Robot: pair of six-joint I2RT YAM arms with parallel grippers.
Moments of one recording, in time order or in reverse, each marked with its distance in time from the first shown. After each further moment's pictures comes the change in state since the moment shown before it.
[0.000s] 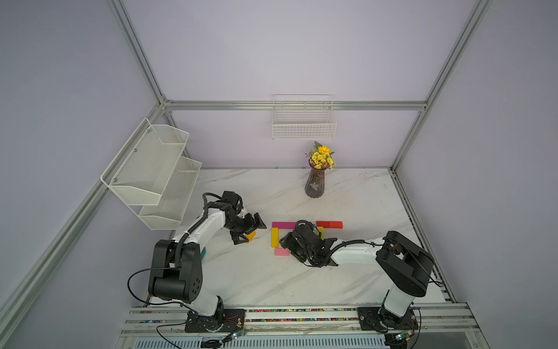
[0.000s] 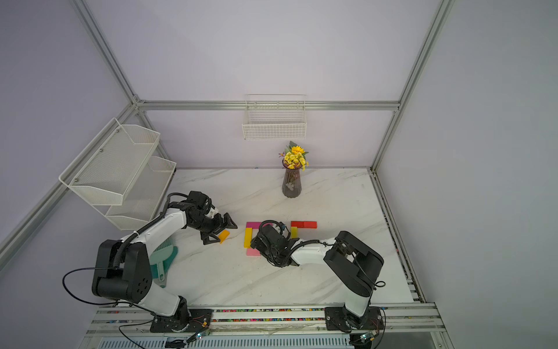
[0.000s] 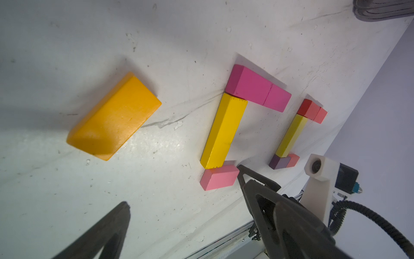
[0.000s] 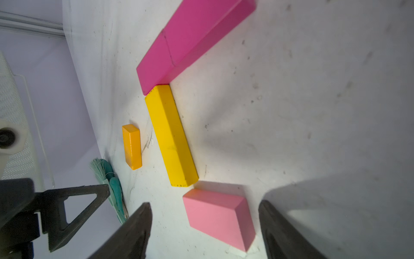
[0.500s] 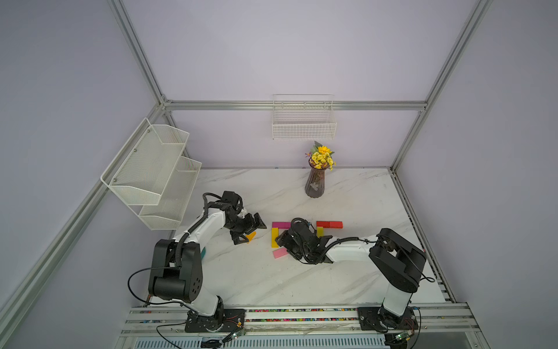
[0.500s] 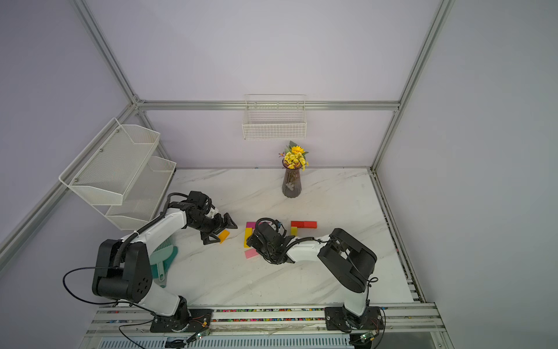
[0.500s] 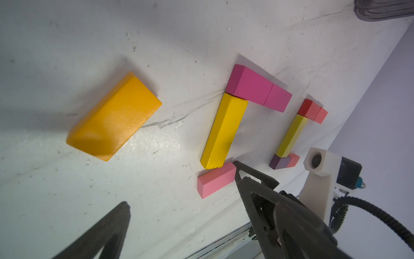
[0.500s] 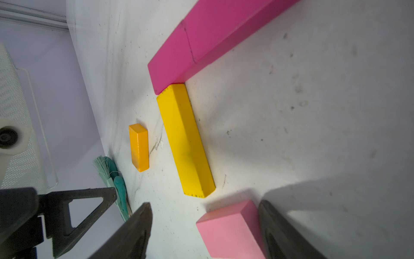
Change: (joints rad) left arm 0.000 0.006 0.000 0.000 0.000 0.000; right arm 0.000 0.048 0.053 0.011 -0.020 -0.010
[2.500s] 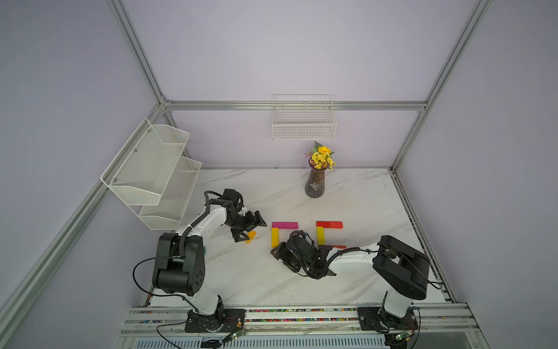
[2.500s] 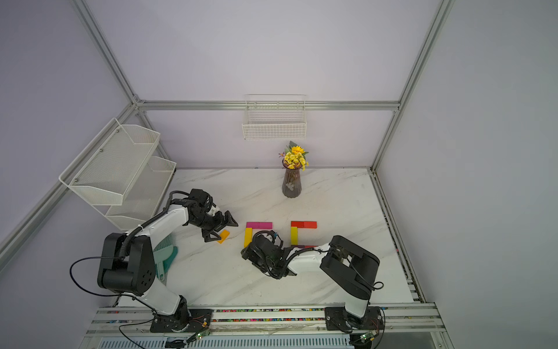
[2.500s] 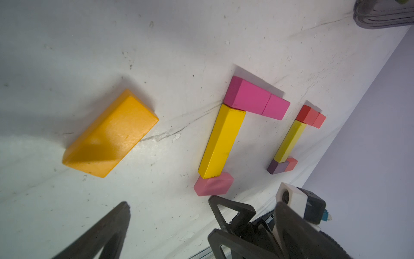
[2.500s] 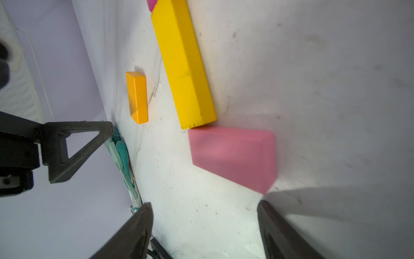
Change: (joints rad) left arm 0.008 0.058 0.047 -0.001 0.011 0.009; right arm 0.117 -0.077 -0.130 0.084 0.000 0.082
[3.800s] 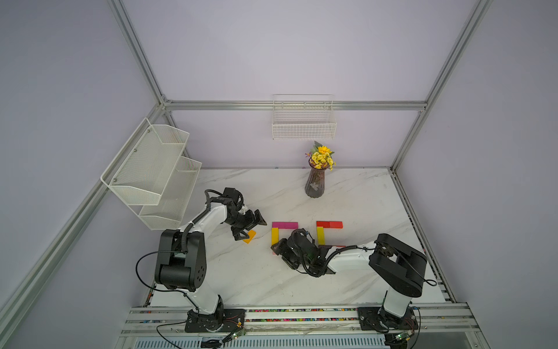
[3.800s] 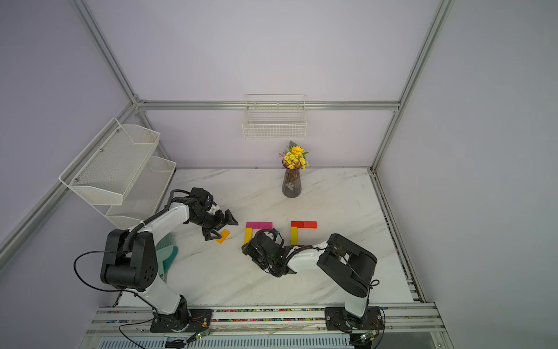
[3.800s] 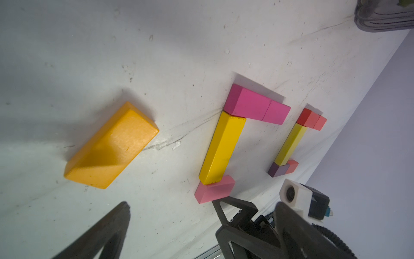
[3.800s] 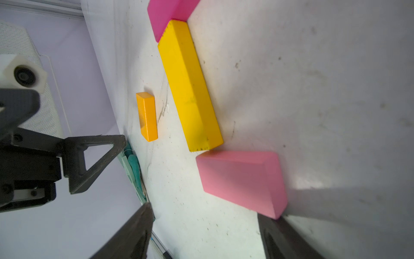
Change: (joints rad) left arm 0.009 0.037 0.032 -0.004 0.004 0.021; right arm -0.032 0.059 0.032 0.073 0.015 0.034
